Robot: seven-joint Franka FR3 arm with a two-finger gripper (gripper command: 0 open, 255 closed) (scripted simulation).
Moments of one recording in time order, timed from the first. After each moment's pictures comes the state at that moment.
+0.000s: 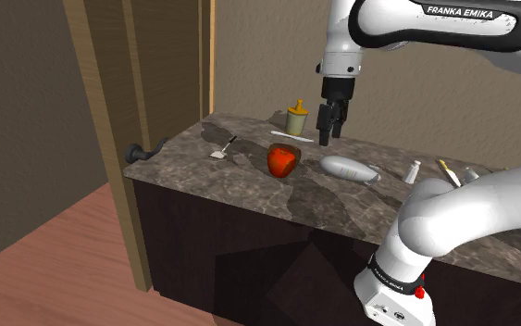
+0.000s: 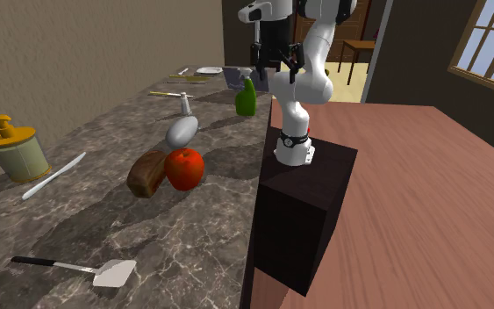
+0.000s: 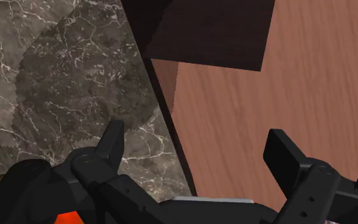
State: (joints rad) arm 0.00 -0.76 0.04 -2.33 0.07 1.42 -0.02
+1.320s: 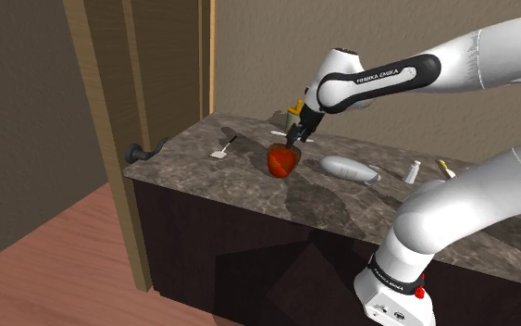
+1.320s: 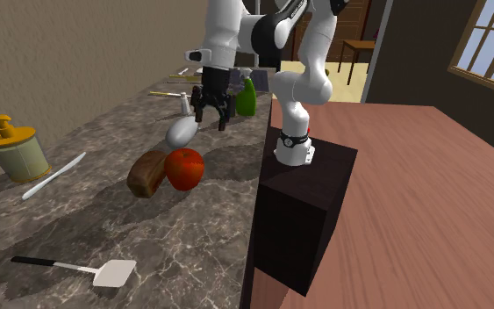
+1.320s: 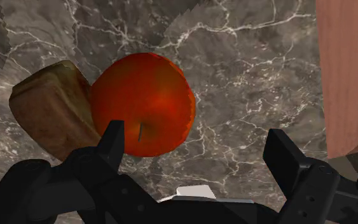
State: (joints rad) arm -0.11 -0.54 -0.12 -2.59 -0.04 2.34 -0.15
